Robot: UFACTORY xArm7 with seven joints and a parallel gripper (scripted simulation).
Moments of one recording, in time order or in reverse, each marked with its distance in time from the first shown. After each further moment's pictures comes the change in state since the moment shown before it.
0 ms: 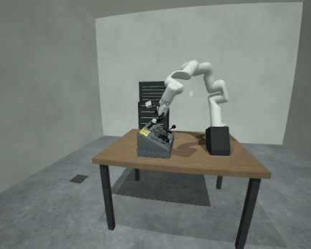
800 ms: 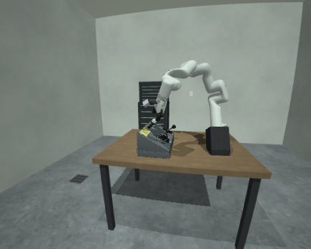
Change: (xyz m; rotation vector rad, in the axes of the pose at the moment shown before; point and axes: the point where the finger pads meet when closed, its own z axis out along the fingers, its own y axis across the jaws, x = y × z) arm 0.018 -0.004 -0.014 0.117 -0.048 -0.077
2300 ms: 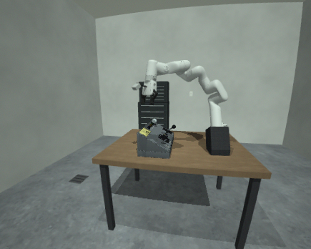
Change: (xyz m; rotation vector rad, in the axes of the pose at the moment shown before) arm 0.097 0.002 -0.099 0.548 0.155 -0.330
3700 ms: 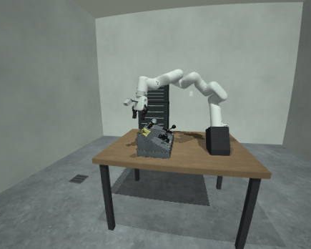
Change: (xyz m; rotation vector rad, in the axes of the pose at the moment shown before) arm 0.022 0.046 0.109 0.039 0.034 -0.036
